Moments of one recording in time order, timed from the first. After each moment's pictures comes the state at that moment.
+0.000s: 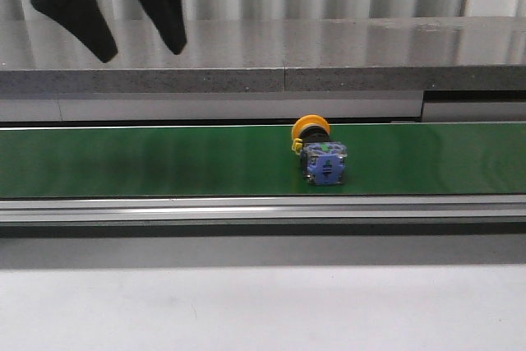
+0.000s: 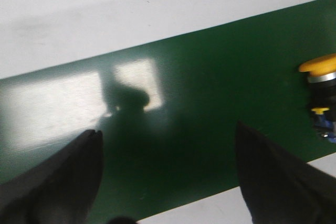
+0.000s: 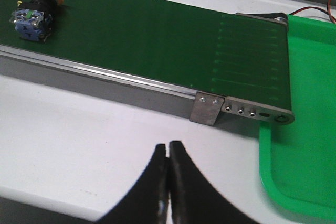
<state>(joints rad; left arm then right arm) -0.50 1.70 -1.51 -0.03 1.00 -0.23 0.10 0.25 -0.47 -0.01 0.82 -0.07</state>
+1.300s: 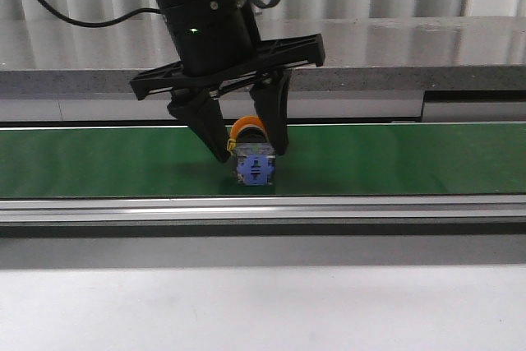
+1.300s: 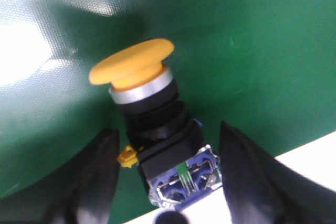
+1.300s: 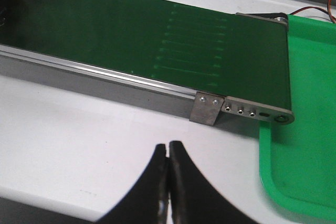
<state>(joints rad) -0.66 1.97 -1.61 -0.17 1.00 -0.29 0.10 0.25 -0.47 -0.01 0.82 -0.07</state>
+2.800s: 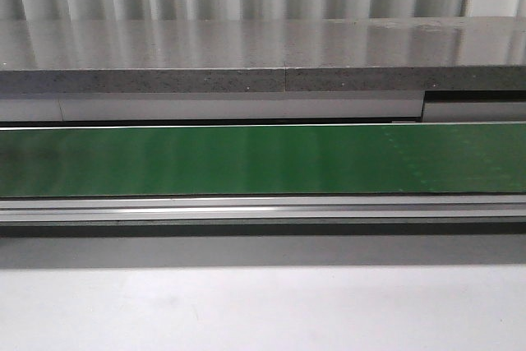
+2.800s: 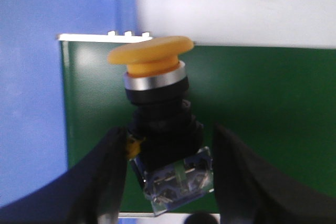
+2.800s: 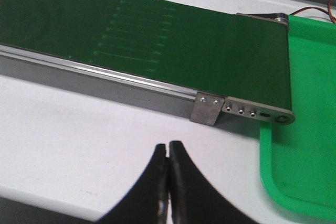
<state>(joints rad) 0.05 1.77 -1.60 -0.01 1.24 0.01 0.10 0.25 -0.47 -0.01 0.82 -0.07</state>
